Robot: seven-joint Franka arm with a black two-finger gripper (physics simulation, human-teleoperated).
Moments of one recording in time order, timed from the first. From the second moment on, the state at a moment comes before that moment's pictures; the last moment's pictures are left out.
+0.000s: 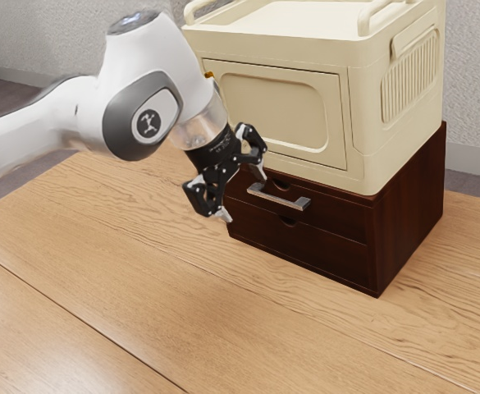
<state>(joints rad) 0.00 0.07 -0.01 -1.63 -0.07 2.01 -1.47</state>
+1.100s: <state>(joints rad) 0.00 0.10 -0.01 -1.71 -0.09 2.21 -1.54</state>
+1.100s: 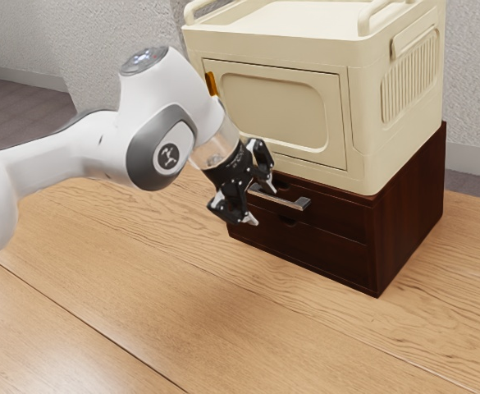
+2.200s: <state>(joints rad) 0.00 0.03 -0.01 -1.84 -0.09 2.24 -1.55</state>
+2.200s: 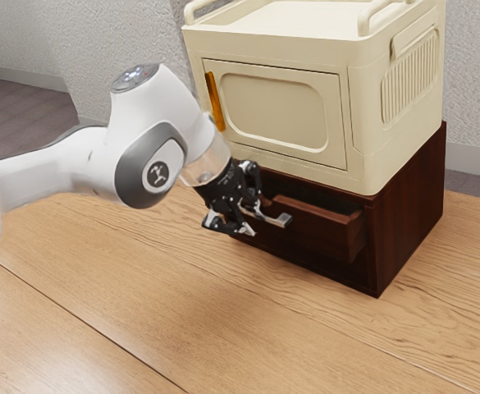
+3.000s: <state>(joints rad) -0.01 -0.13 -0.01 -2.02 -0.09 2.25 -1.55</state>
